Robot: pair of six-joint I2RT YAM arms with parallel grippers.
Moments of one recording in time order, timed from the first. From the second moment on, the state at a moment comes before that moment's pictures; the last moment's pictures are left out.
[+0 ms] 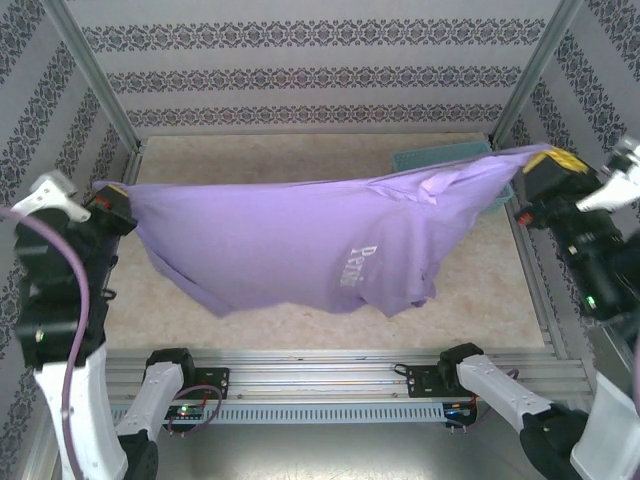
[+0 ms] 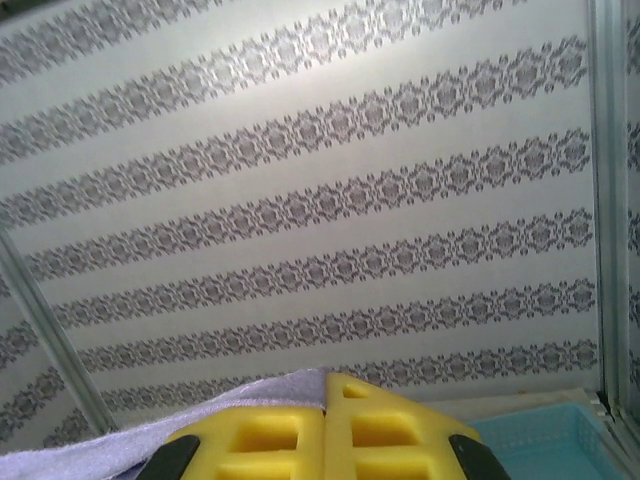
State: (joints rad) left arm 0.16 0.81 1.47 -0.92 0.00 -0.64; right arm 0.28 0.92 1.94 -0.95 0.13 0.25
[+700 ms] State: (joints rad) left arm 0.16 1.53 2.08 -0.94 -0.04 -0.62; right arm 0.21 1.81 2.61 -0.90 0.13 0.21
